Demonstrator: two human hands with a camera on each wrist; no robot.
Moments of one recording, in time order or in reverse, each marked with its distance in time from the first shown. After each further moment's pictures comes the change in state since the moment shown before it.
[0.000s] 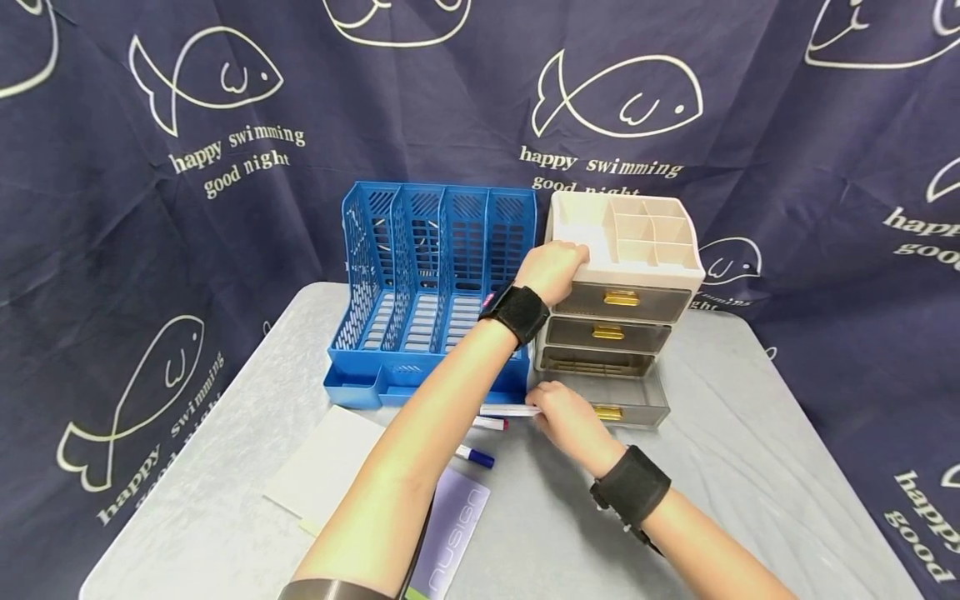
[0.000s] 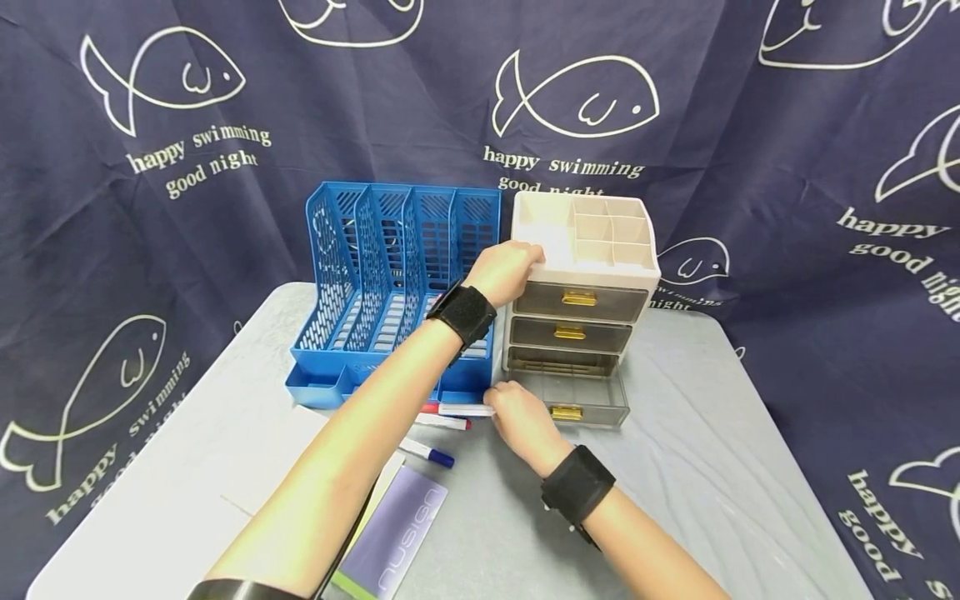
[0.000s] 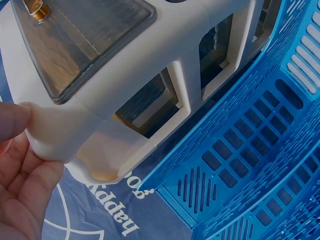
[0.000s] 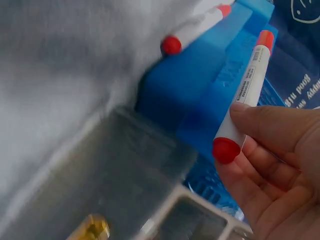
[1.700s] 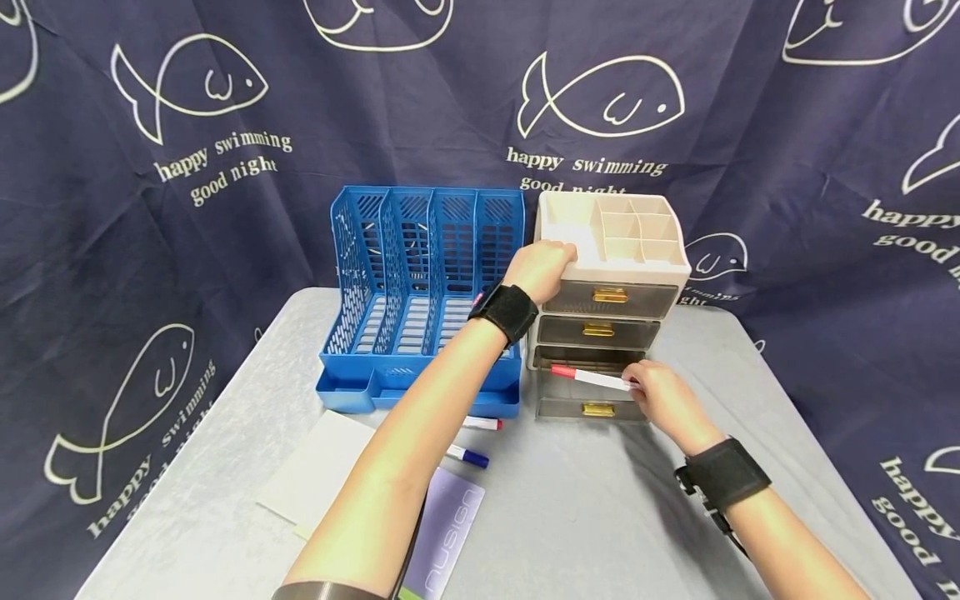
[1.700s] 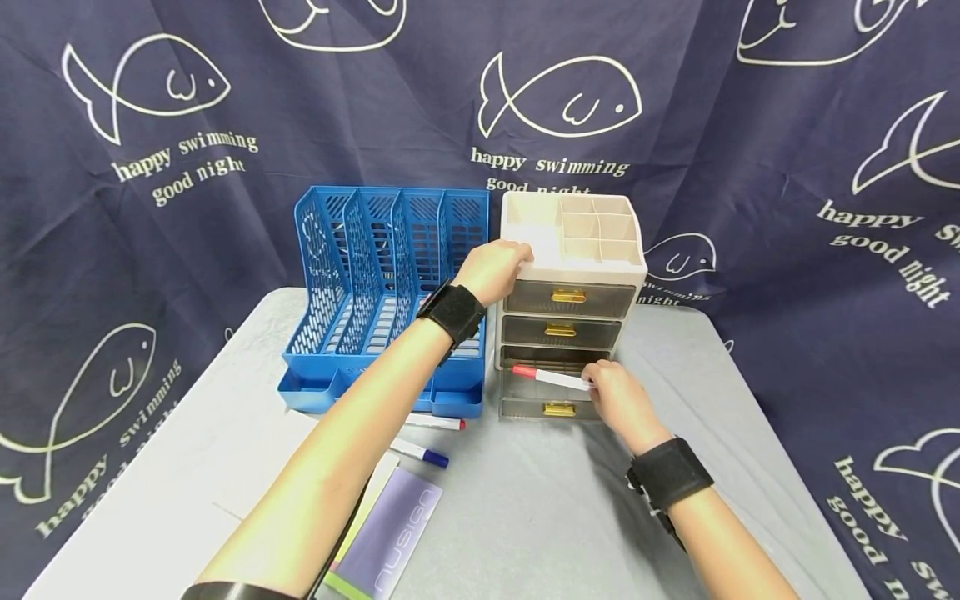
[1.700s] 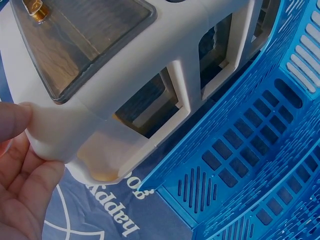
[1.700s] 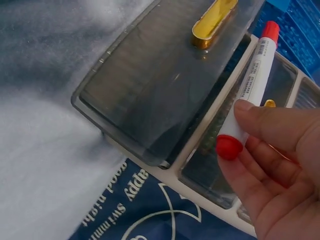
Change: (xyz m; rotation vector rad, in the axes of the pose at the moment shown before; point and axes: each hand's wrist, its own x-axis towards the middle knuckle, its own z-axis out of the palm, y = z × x) left_hand 0.004 -0.002 0.004 -0.002 0.020 0.005; right_hand -0.057 0.103 -0.058 -0.028 0.099 0.123
